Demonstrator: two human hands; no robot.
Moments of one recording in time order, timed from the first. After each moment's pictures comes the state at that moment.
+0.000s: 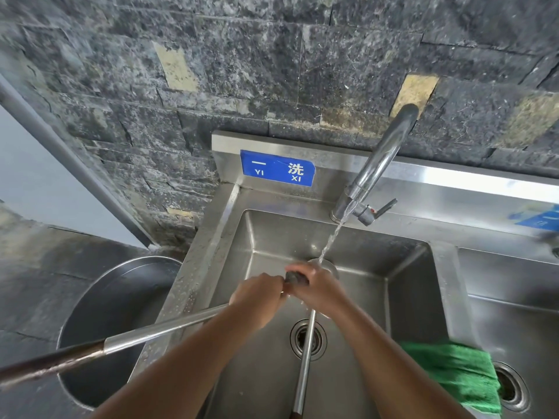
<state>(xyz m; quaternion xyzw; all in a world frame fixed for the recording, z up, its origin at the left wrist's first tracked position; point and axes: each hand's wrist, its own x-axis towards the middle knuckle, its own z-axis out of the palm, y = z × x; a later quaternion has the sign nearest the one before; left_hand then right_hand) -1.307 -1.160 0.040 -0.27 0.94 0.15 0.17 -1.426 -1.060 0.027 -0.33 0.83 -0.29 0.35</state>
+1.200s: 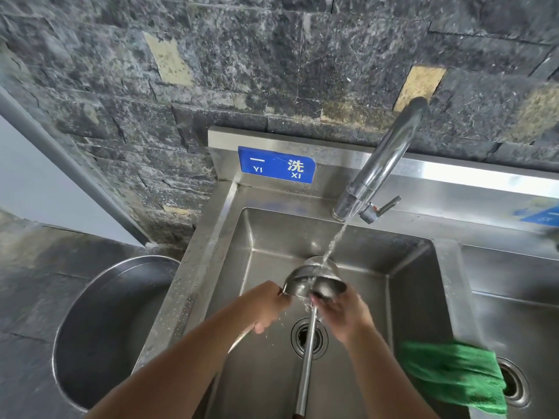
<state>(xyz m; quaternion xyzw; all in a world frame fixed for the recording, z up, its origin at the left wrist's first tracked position) -1.316 -1.169 0.022 -0.39 0.72 0.49 0.28 -1.437 -1.023 -0.035 0.14 0.62 -0.61 0.47</state>
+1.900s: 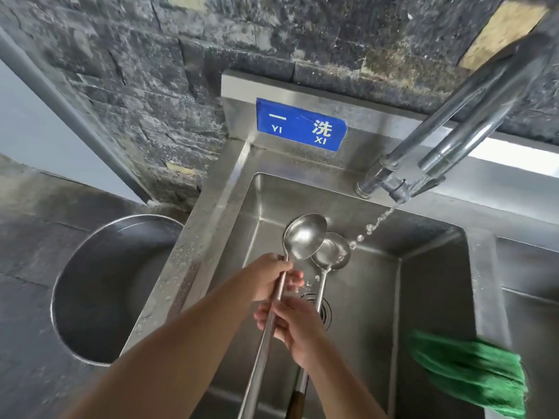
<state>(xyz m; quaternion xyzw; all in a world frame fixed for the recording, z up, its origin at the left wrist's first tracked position) -1.323 -1.192 -0.057 -0.46 0.39 0.79 0.11 -1.334 -1.054 -0.034 0.10 0.58 -0.55 0.59</state>
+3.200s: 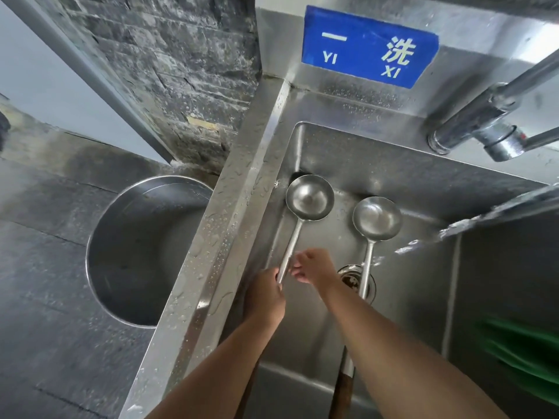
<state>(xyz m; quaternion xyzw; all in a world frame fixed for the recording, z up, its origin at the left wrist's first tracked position) -1.214 -1.161 -0.149 -0.56 0.73 0.39 0.07 -1.343 -1.132 -0.195 -0.04 0.77 -0.36 0.53</state>
